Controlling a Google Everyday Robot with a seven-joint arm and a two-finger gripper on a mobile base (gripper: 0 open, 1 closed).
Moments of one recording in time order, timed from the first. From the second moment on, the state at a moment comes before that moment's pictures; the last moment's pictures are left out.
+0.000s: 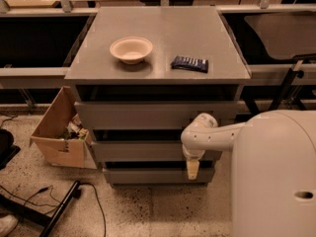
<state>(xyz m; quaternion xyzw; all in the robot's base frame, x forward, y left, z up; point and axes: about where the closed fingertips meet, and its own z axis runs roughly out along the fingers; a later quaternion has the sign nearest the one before) 0.642 -0.148 0.450 -0.69 0.71 -0.10 0.10</state>
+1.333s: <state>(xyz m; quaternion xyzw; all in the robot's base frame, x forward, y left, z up) 0.635 -0.157 0.416 -0.68 0.72 -0.07 0.10</state>
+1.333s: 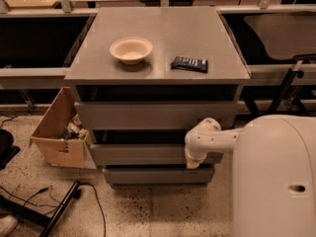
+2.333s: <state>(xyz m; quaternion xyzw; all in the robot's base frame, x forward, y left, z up) 0.635 -0.157 0.440 -0.68 0.72 -0.07 0.10</state>
